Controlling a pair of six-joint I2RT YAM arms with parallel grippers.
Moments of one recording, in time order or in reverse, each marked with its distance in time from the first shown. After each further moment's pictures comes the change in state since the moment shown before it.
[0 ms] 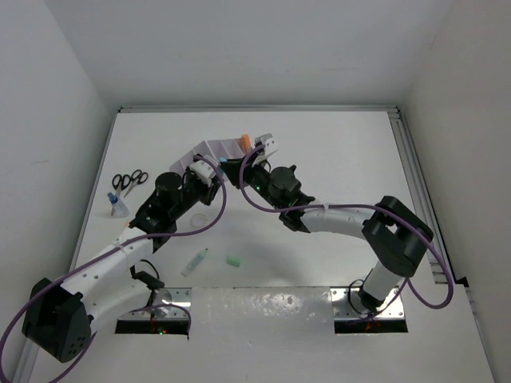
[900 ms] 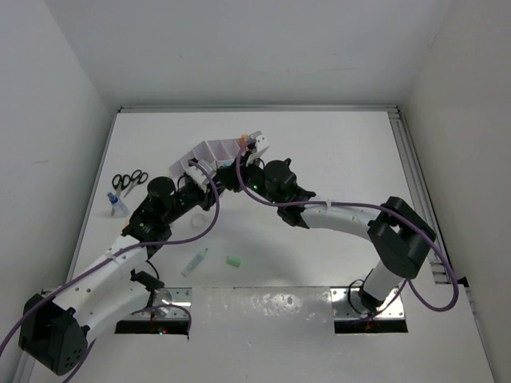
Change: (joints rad) left arm 0.010 -0.095 -0.024 -0.019 0.148 -0.046; right arm 0.000 -0.018 0.075 -0.196 -0.122 0.037
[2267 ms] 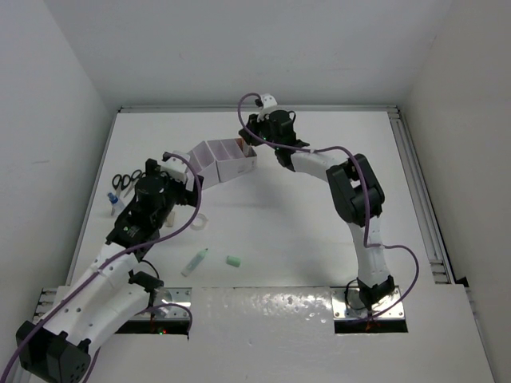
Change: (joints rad) left arm 0.089 -0.116 0.074 -0.328 -0.462 0.015; right arm -0.388 0.558 0.604 -0.253 -0.181 -0.177
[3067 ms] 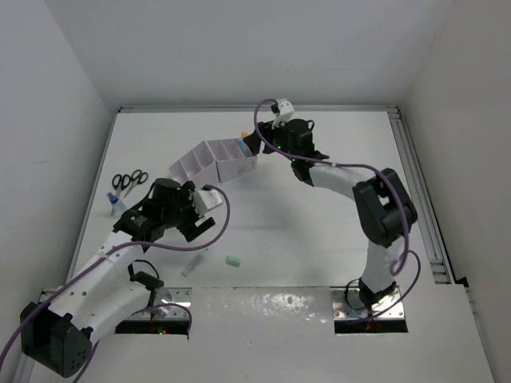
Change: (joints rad) left arm -0.011 0.090 0.028 -0.383 0.373 0.440; right arm 0.006 -0.238 -0.291 0.066 0.005 0.016
